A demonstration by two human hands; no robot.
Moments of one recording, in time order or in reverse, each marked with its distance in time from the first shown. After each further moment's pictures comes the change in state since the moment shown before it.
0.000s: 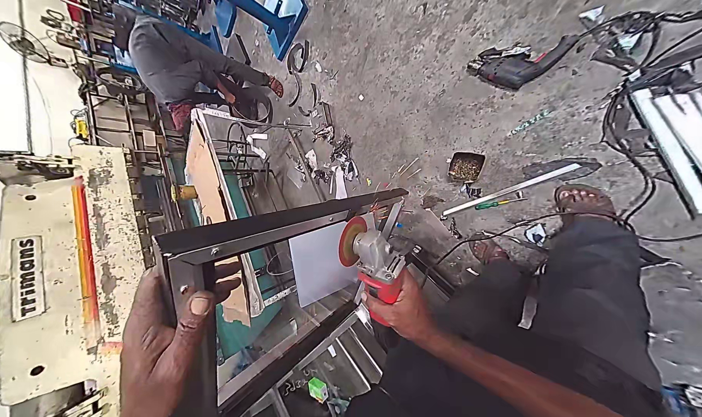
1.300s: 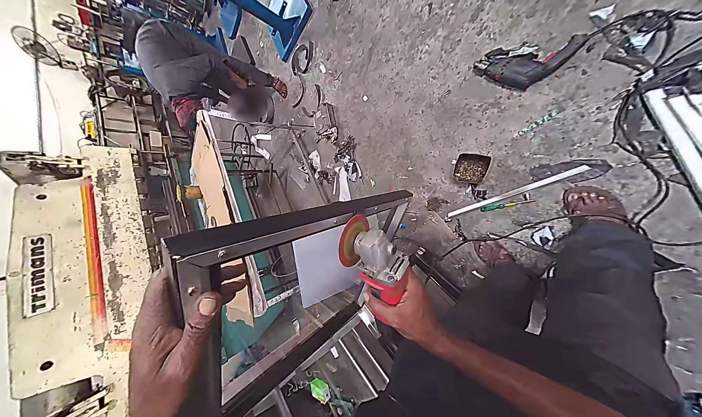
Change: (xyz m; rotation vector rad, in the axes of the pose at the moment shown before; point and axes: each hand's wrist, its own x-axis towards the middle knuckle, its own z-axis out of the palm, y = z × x) left_hand 0.000 0.004 0.002 -0.027 0.007 -0.003; right_hand 0.006 -0.012 0.000 -0.066 -0.006 -0.038
